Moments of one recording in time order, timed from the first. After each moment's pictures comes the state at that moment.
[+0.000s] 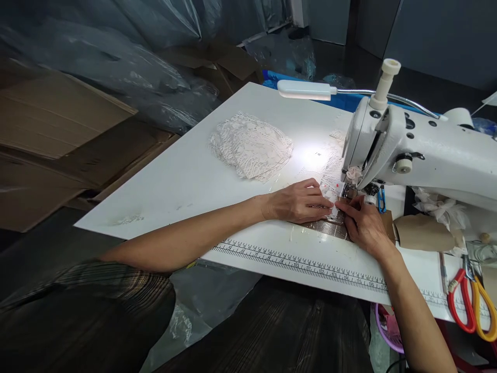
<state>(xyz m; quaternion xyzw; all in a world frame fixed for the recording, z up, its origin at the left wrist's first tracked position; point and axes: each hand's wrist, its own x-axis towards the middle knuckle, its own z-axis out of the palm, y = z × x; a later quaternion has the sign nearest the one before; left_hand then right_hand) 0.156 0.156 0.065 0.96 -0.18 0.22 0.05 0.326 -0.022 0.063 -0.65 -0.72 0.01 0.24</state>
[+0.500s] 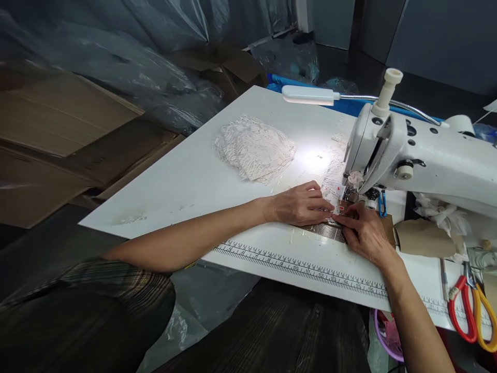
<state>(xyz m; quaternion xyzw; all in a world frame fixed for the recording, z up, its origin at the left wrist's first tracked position) 0.156 0.156 0.064 0.95 -0.19 0.24 0.03 0.326 -0.028 0.067 -0.62 -0.75 0.02 0.23</state>
